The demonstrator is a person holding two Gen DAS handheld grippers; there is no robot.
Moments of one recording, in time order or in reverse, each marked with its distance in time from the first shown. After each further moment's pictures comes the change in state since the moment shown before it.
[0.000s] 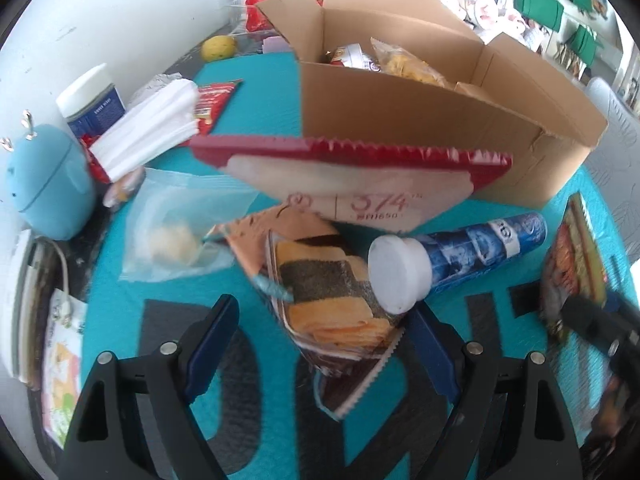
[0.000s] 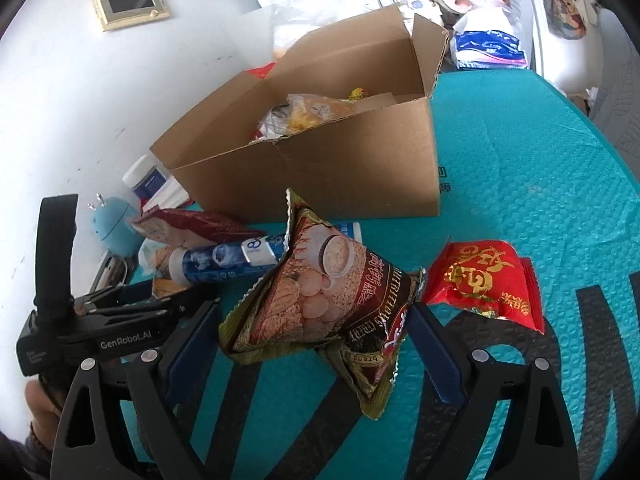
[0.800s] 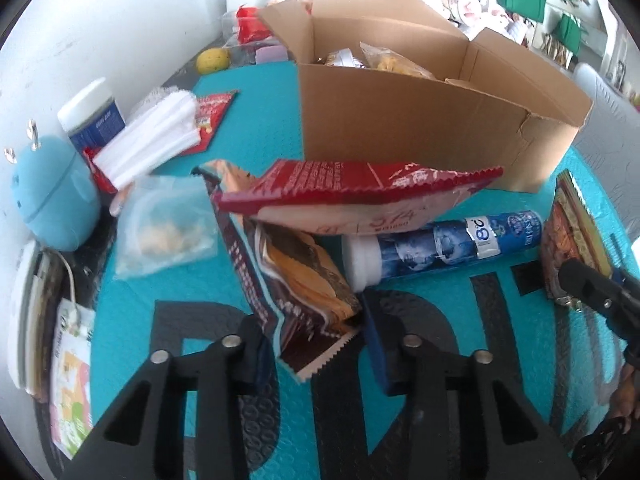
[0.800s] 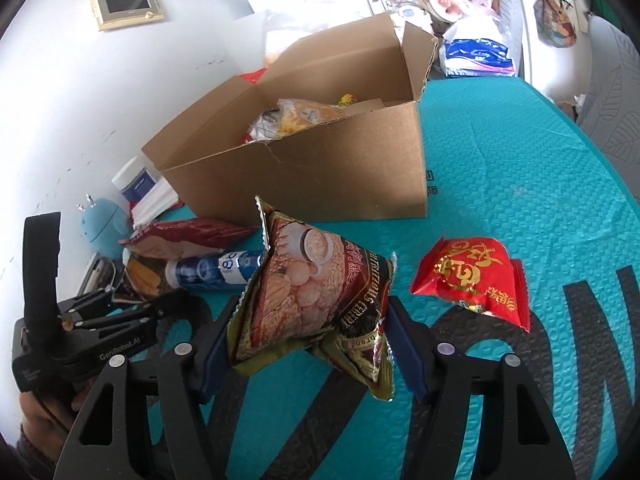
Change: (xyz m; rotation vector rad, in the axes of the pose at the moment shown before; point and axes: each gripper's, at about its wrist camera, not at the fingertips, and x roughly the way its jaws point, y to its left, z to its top) left arm -0.002 0.010 -0.005 0.031 -0.029 -0.032; right arm -0.008 0.004 -0.011 -0.020 -0.042 -0.059
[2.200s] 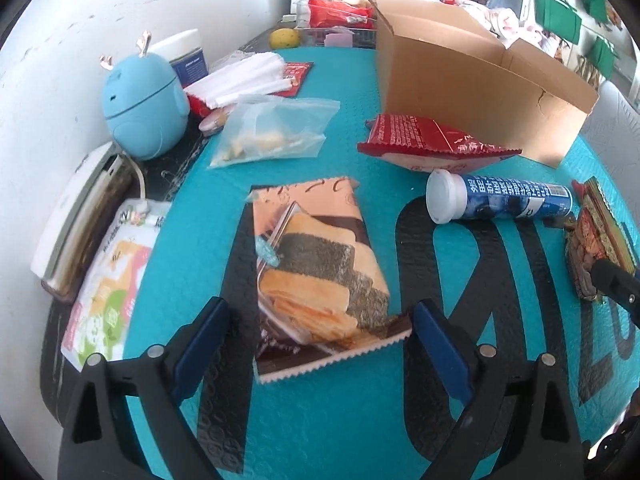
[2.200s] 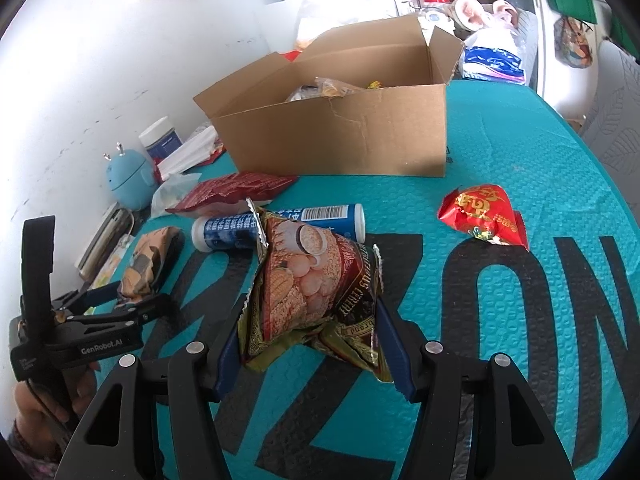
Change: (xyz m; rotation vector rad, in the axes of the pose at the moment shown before) left arm -0.038 0.030 -0.070 -0.092 -0.016 0.113; right arm -0.022 0.036 -0.034 -0.104 0.043 -0.016
